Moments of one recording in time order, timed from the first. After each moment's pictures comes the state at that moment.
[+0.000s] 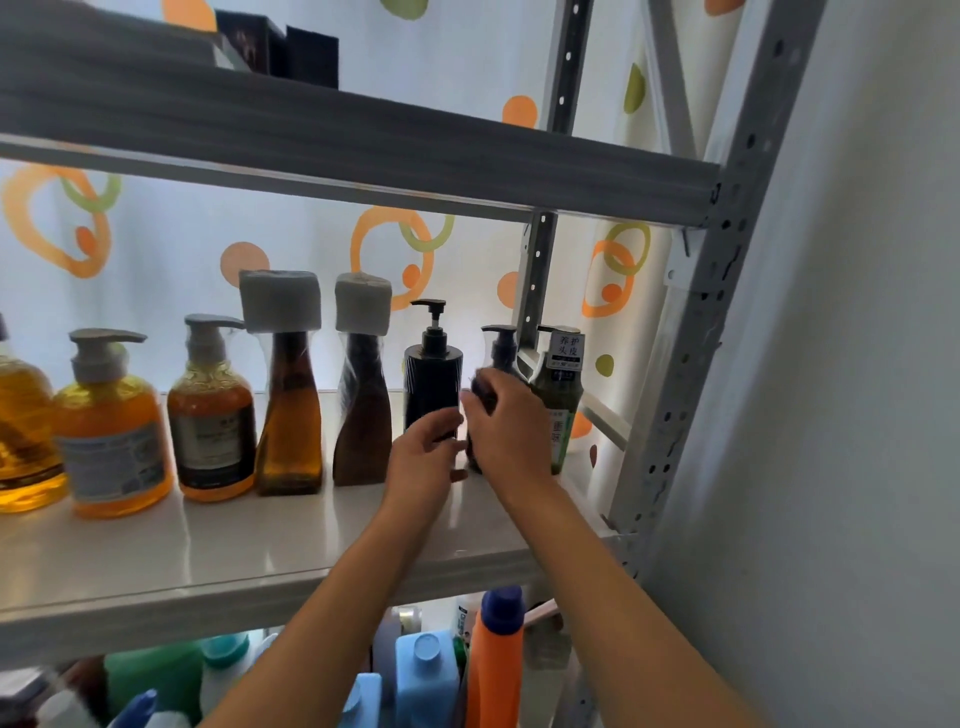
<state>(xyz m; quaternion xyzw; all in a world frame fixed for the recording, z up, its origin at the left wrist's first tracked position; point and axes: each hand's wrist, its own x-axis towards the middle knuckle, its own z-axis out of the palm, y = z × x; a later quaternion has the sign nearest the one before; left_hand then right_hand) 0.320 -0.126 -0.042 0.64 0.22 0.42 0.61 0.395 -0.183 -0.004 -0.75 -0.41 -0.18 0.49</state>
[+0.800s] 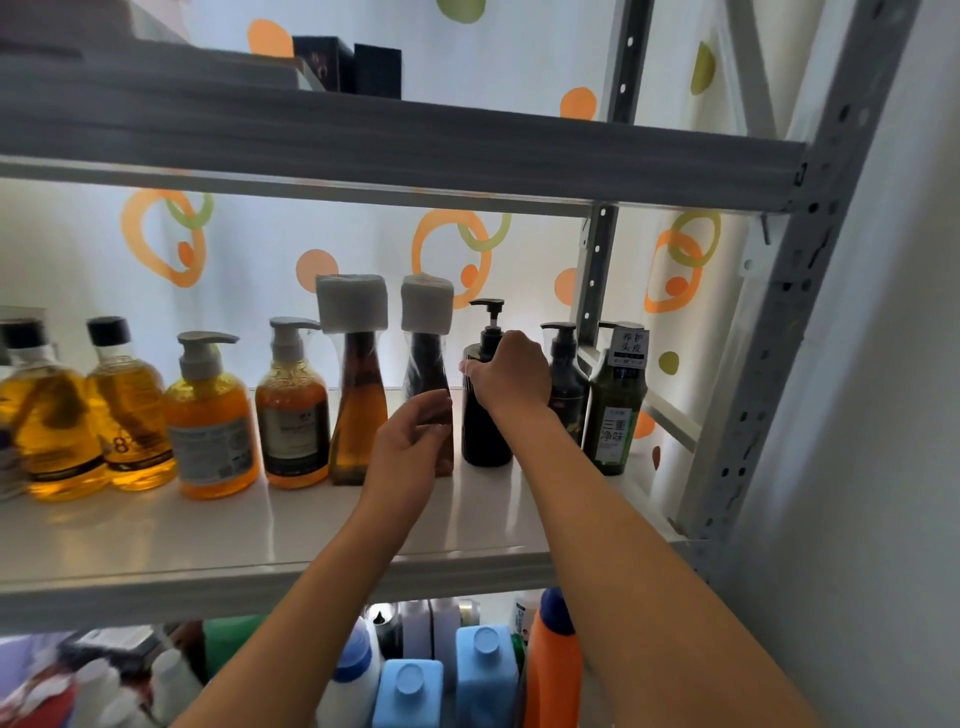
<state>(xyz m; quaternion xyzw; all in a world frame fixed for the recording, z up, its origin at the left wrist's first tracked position) 0.257 -0.096 -0.034 0.68 0.25 0.46 0.51 0.380 -0.117 0.038 -0.83 -0.38 -0.11 0.40</state>
